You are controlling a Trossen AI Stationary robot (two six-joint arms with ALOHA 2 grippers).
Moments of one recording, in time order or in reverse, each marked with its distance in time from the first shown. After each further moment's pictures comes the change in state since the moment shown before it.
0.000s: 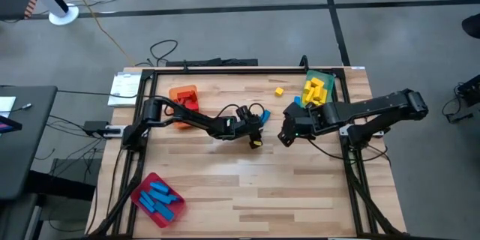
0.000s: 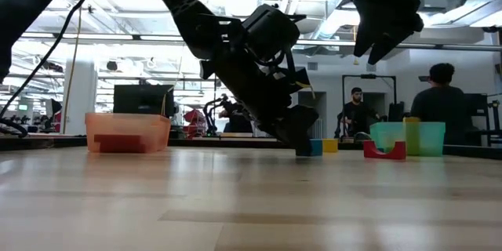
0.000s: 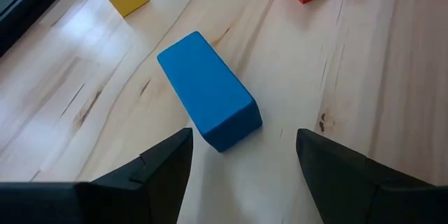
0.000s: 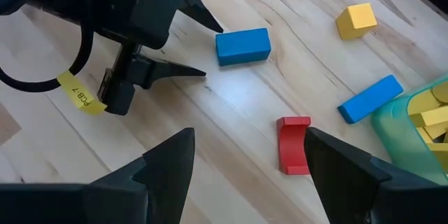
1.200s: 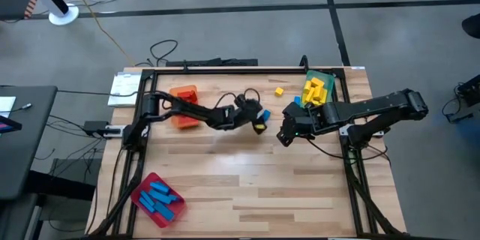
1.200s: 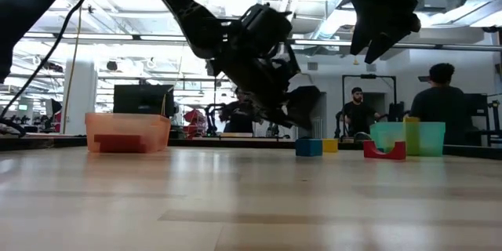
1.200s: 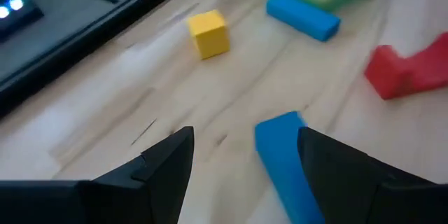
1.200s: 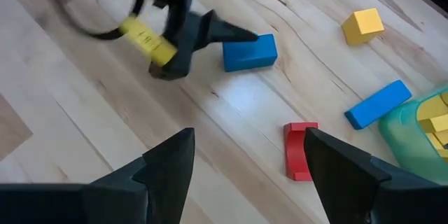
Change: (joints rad) left arm 0.086 -0.028 0.007 0.105 -0.030 -0.121; right arm -0.001 0.000 0.000 0.027 -0.001 -0.003
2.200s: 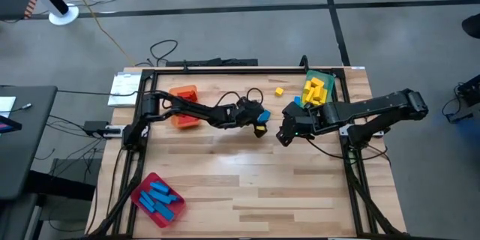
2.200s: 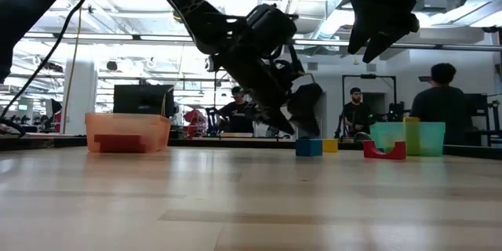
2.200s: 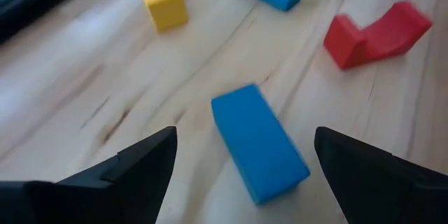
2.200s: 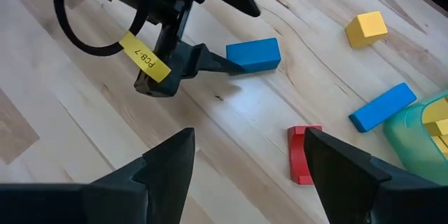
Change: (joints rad) left arm 0.006 0.003 0.045 -0.124 0.144 -0.042; right arm 0.000 0.000 0.000 0.018 0.000 0.001
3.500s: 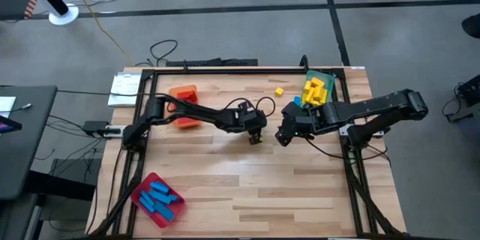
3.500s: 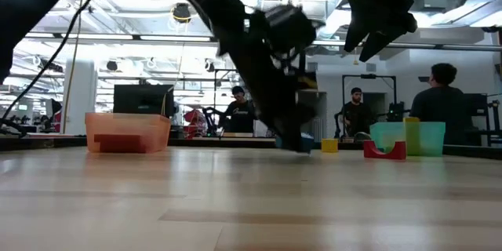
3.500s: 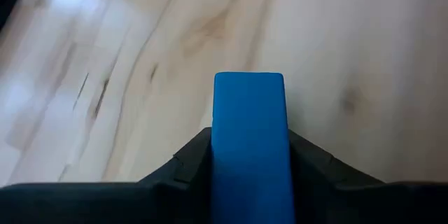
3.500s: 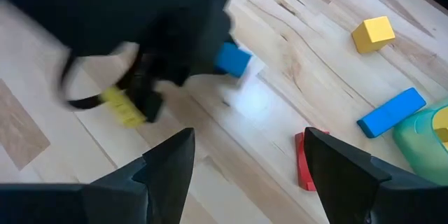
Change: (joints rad) left arm -0.050 0.058 0.171 -0.390 -0.055 0.194; right arm 0.000 0.000 -0.001 0.029 0.000 0.000
